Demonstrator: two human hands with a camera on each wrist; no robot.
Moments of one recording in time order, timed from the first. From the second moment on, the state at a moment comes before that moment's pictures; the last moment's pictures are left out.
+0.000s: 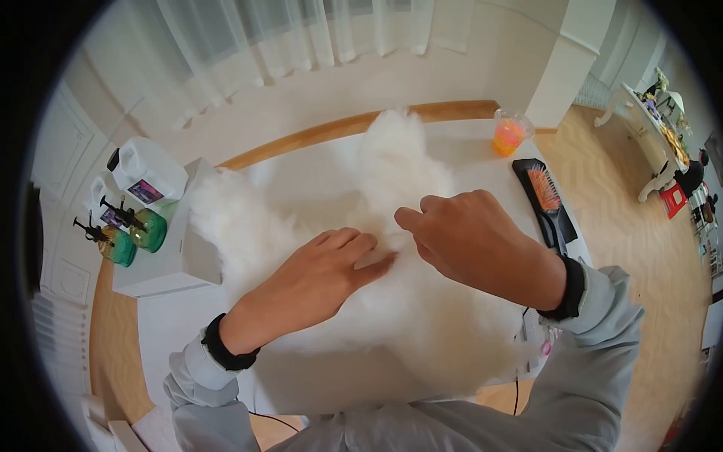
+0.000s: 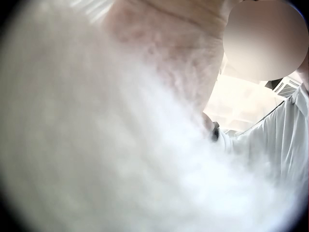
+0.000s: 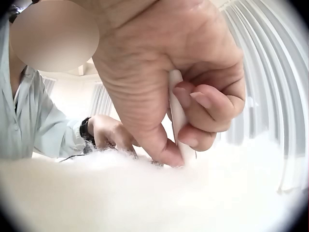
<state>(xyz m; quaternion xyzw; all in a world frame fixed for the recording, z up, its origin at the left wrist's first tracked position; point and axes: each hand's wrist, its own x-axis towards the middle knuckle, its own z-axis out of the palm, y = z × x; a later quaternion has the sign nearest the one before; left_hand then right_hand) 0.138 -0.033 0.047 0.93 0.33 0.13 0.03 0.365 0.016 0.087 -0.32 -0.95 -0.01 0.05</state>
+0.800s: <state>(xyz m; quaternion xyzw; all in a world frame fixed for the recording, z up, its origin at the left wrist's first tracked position) 0.128 -0.002 0.067 0.93 0.33 0.16 -0.01 0.364 0.023 0.080 -0.30 -0.94 0.02 0.12</state>
